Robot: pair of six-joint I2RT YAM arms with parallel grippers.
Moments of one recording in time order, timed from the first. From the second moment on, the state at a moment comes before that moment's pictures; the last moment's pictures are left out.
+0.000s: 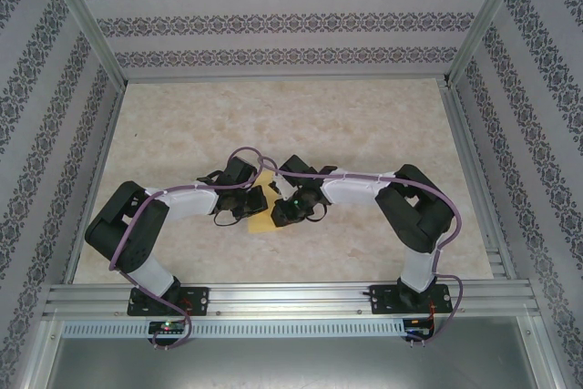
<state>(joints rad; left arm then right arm) -0.58 1.62 0.73 -0.18 0.29 -0.88 0.82 1.84 1.05 -0.41 -0.47 0.37</state>
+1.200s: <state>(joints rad) -0.59 1.47 0.67 -0.14 0.32 -0.91 0.82 1.86 1.02 -0.37 -0.48 0.40</state>
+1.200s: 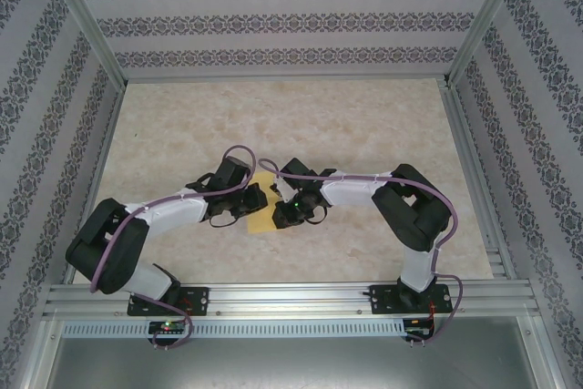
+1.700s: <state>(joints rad) -0.62 1.58 0.65 -0.02 0.36 -0.97 0.82 1.86 1.02 -0.37 -0.48 0.40</state>
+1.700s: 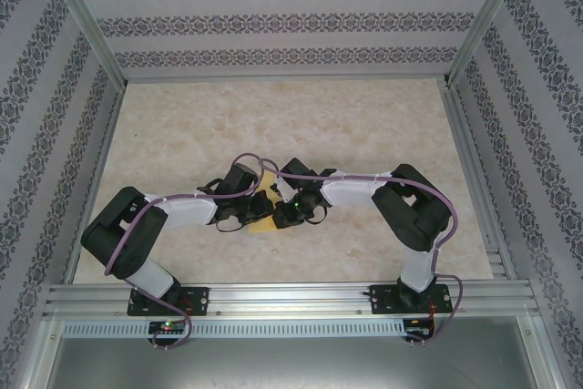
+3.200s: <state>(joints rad) -0.33 1.58 0.57 0.05 0.48 -0.70 0.81 1.86 0.99 -0.31 -0.50 0.43</state>
